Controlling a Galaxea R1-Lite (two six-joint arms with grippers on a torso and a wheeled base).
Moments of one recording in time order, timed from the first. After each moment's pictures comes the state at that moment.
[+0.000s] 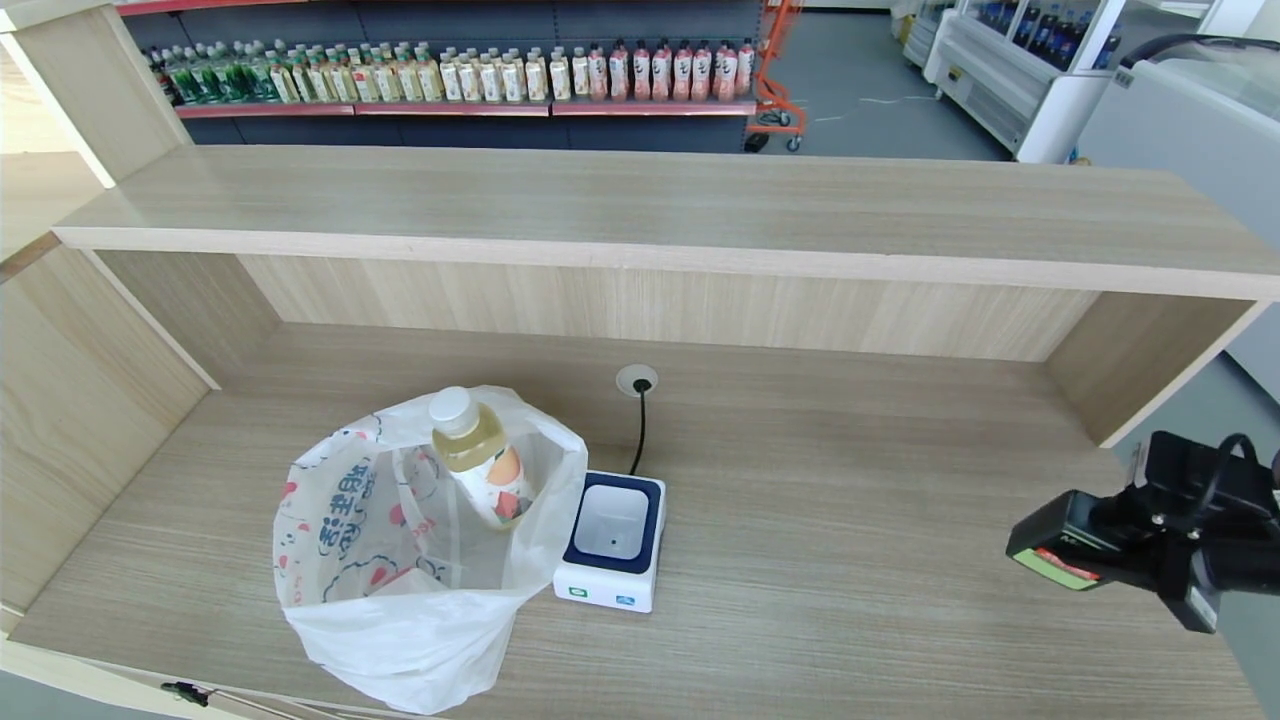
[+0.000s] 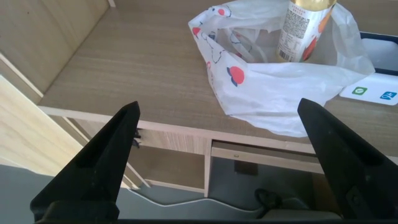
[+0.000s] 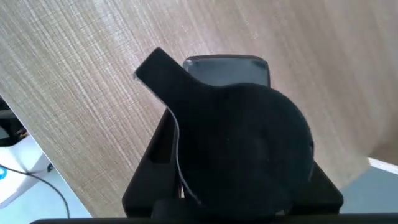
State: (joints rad) left arm 0.00 0.00 0.00 0.00 0.05 -0.01; right arm -0.26 1.44 -0.64 -0.06 0.58 -1.17
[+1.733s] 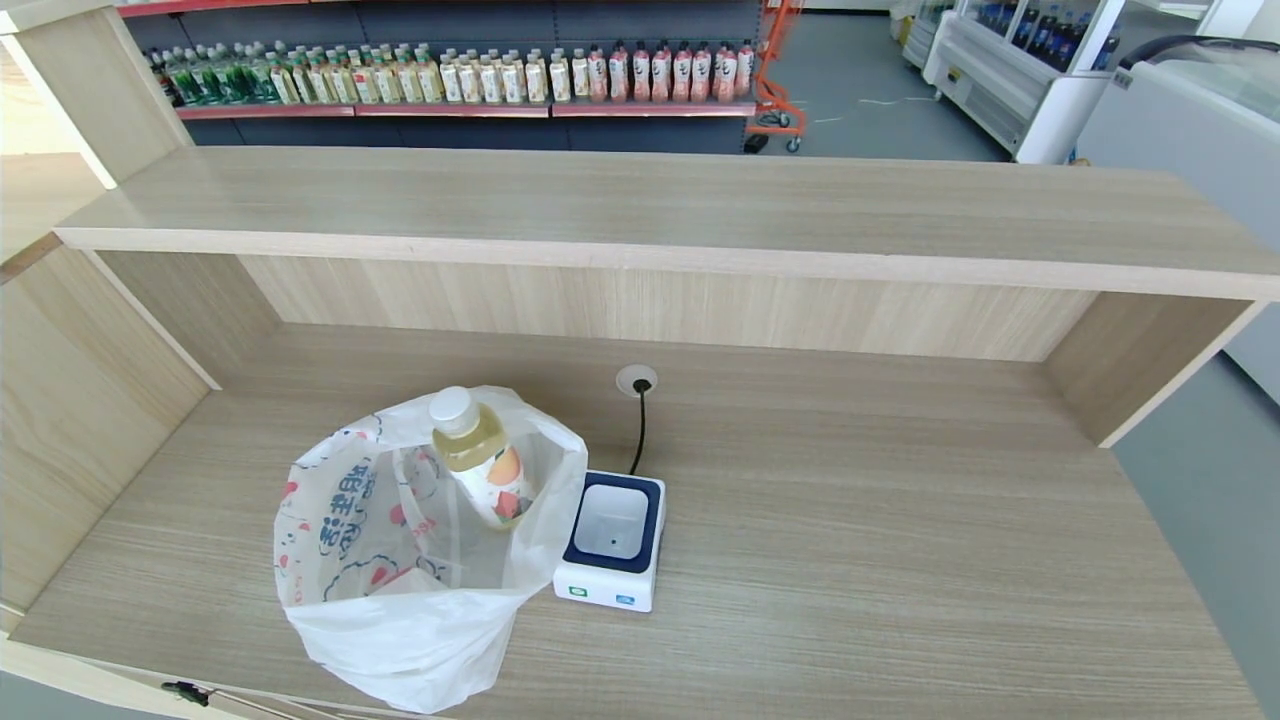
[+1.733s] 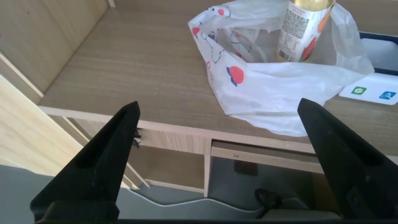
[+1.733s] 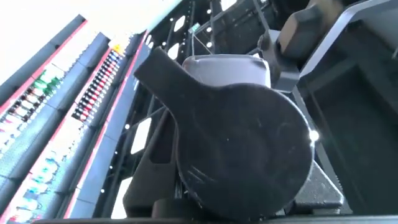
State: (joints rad) left arm 0.00 0.00 0.00 0.00 0.05 -0.01; right arm 0.39 0.81 -0.62 -0.38 1.05 -2.63
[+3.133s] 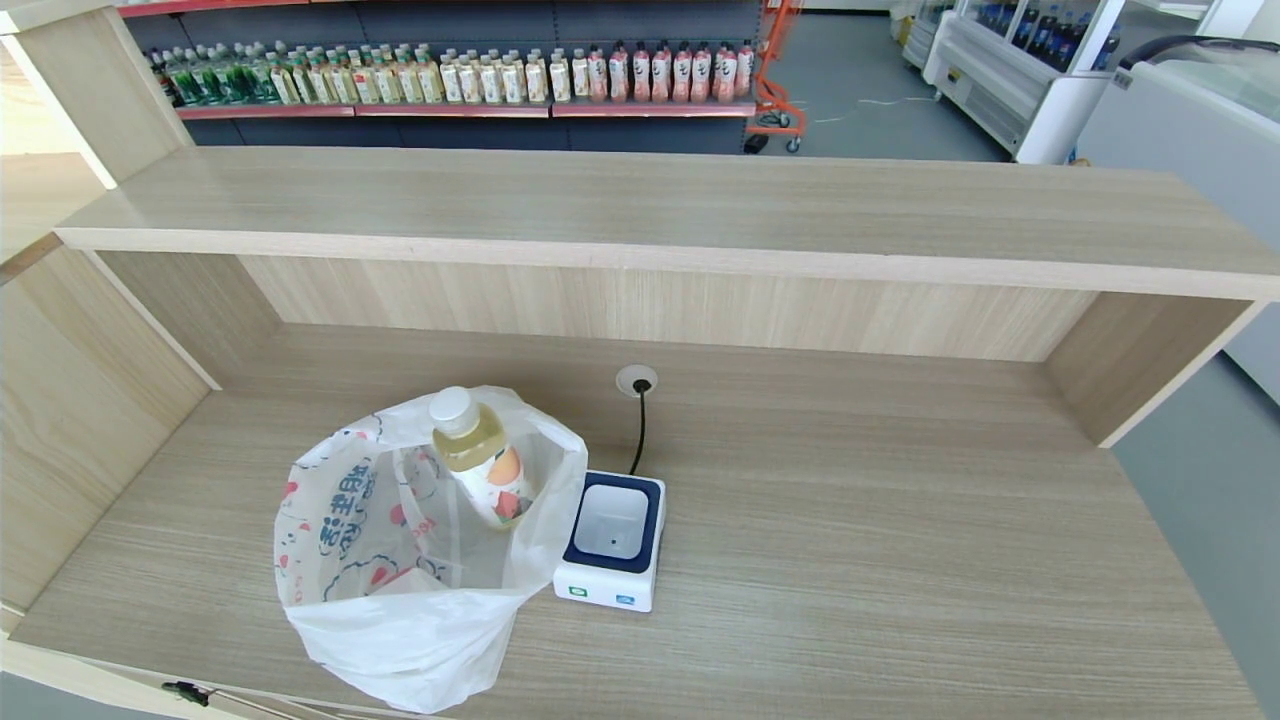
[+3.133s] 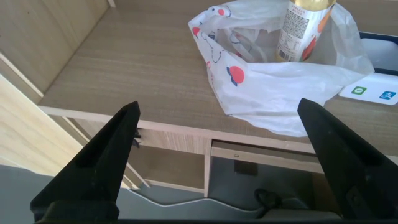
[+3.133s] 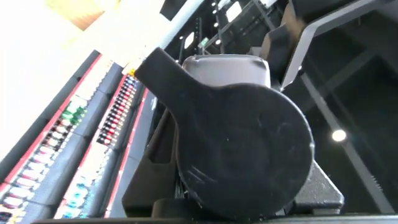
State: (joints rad) left arm 0.00 0.00 0.00 0.00 0.05 -0.01; right arm 0.38 0.73 -0.65 -0.20 1.07 -2.52
